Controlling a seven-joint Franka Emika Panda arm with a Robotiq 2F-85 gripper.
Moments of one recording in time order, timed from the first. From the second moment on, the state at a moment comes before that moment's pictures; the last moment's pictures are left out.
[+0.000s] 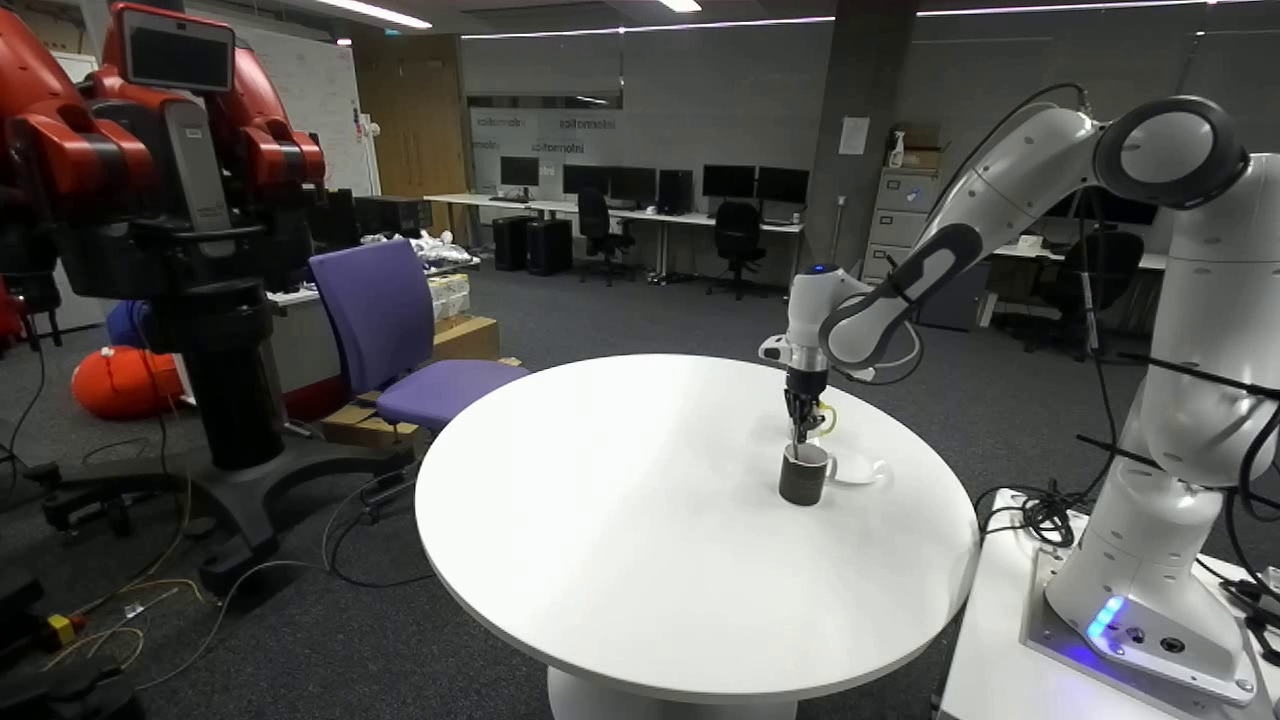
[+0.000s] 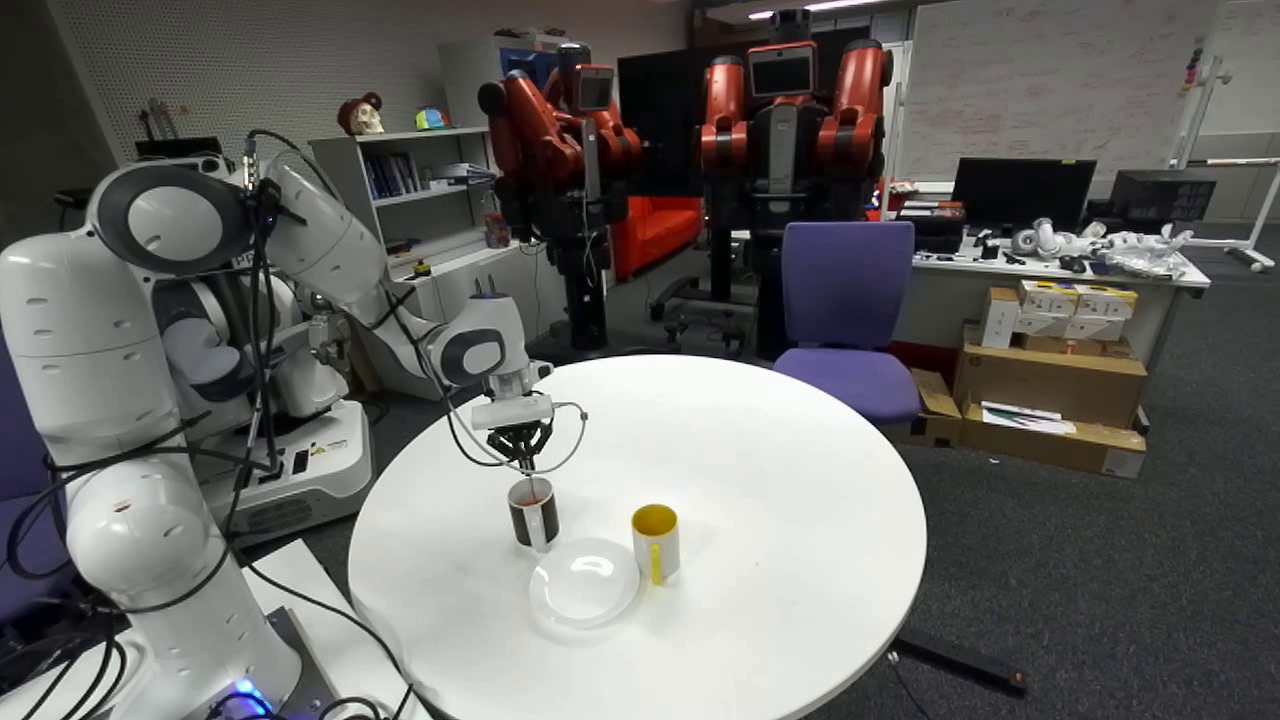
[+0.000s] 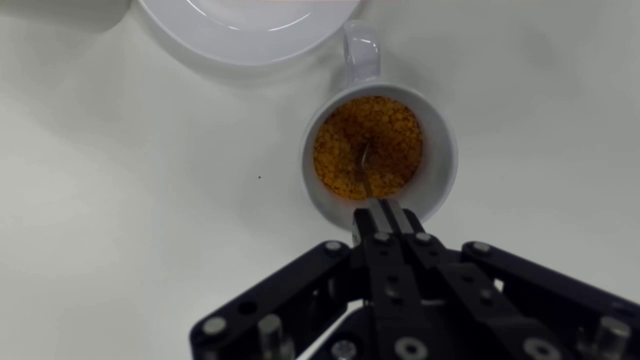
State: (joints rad) arm -0.04 0.14 0.02 -2.39 -0.16 2.54 -0.79
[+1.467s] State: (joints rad) arm -0.04 0.14 0.01 -2.40 -0.17 2.53 -0.79
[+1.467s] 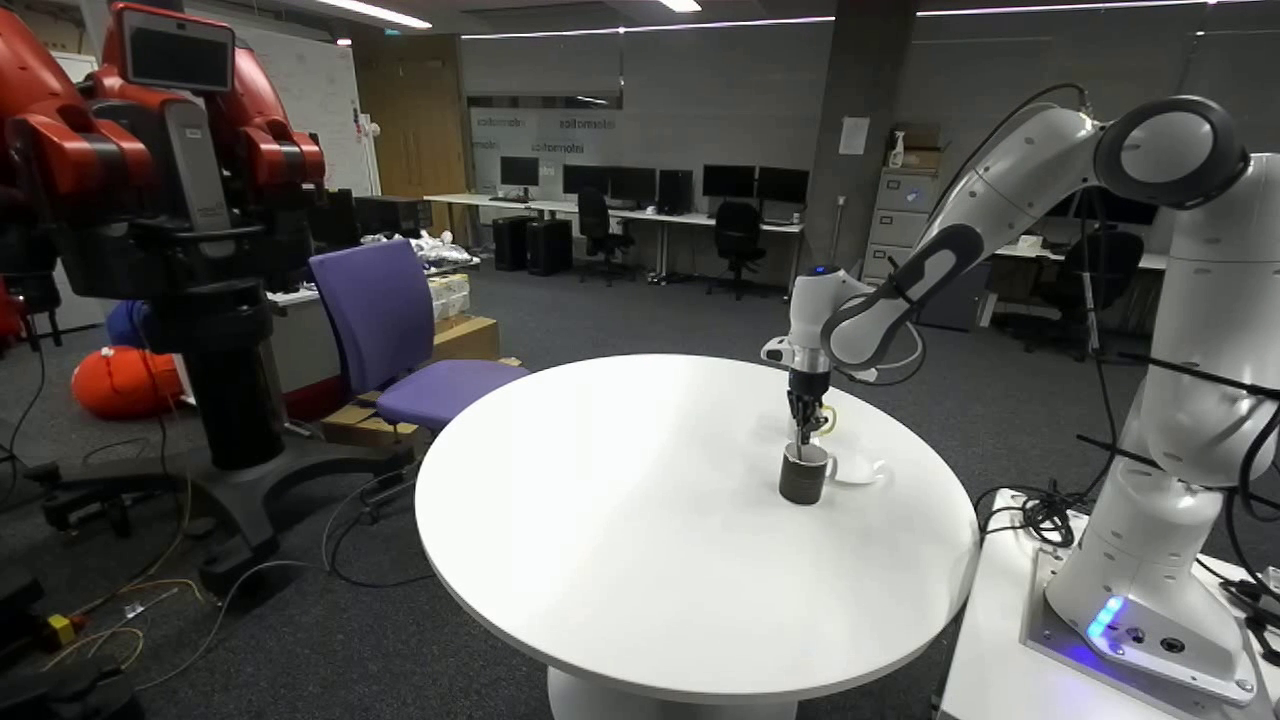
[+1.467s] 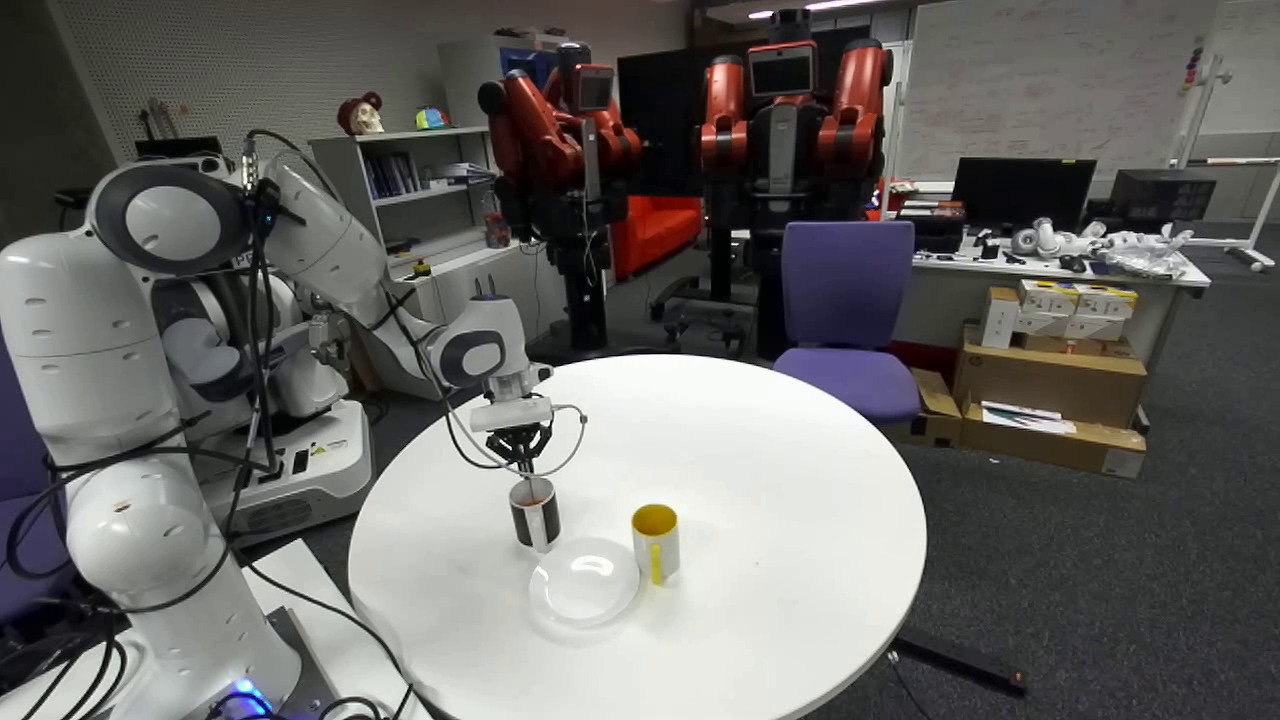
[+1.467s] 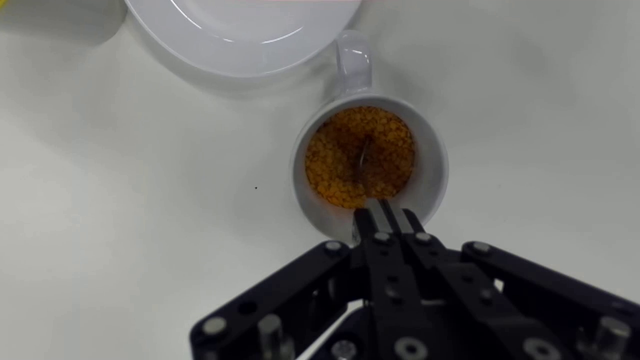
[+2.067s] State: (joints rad) arm -0.04 0.14 0.03 -2.38 -0.16 2.53 -0.79
